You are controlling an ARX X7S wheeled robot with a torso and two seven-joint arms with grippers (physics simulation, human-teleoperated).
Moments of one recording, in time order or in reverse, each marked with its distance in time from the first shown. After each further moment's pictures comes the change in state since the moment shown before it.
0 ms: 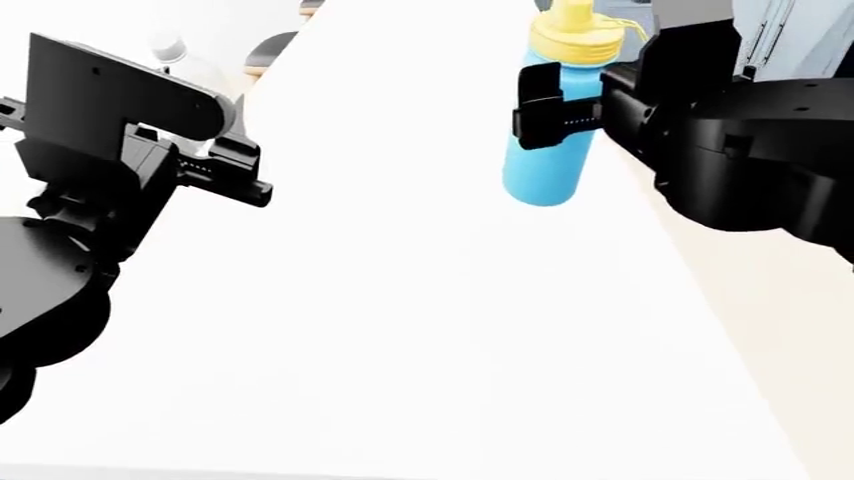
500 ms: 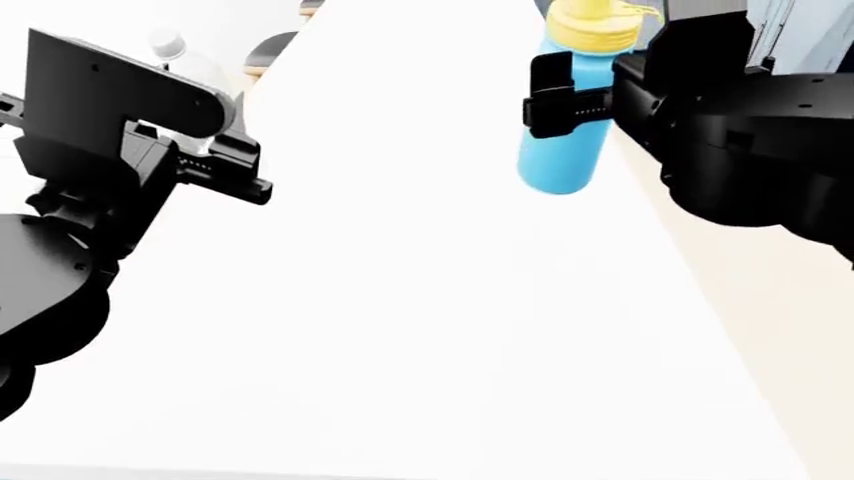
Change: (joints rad) left arm -0.008 0.002 0.001 0.001 0.001 -0.006 0.001; right arm 0.004 0.003 -0.002 0.000 -0.043 -0.014 0.023
